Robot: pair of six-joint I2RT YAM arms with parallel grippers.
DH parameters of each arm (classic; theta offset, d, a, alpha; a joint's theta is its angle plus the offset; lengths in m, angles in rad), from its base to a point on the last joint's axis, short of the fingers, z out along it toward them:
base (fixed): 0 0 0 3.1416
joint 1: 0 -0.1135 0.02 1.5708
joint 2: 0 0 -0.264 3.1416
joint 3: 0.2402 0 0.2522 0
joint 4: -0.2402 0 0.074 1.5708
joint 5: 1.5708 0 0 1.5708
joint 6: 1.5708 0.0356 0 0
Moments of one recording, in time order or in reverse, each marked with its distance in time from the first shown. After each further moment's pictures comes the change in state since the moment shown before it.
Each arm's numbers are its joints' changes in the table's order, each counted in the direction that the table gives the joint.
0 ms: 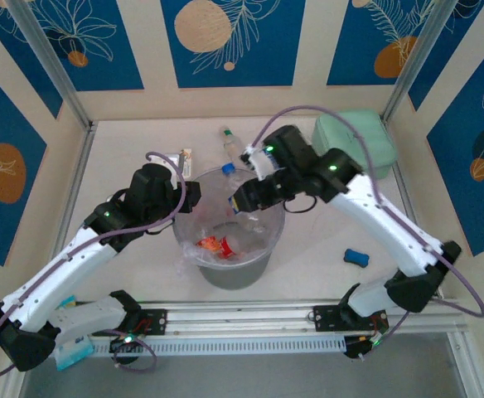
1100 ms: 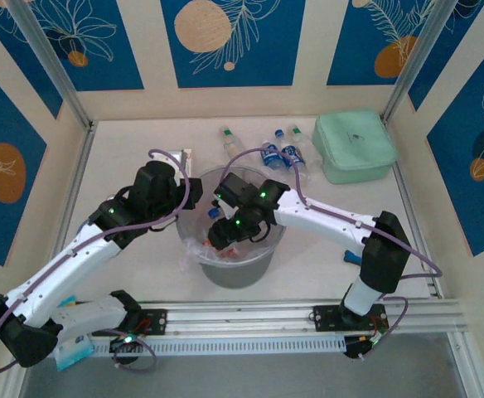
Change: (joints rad) left arm 0.000 0.031 0.009 0.034 -0.018 -0.006; right arm -0.156 0.196 -0.269 0.206 0.124 0.152
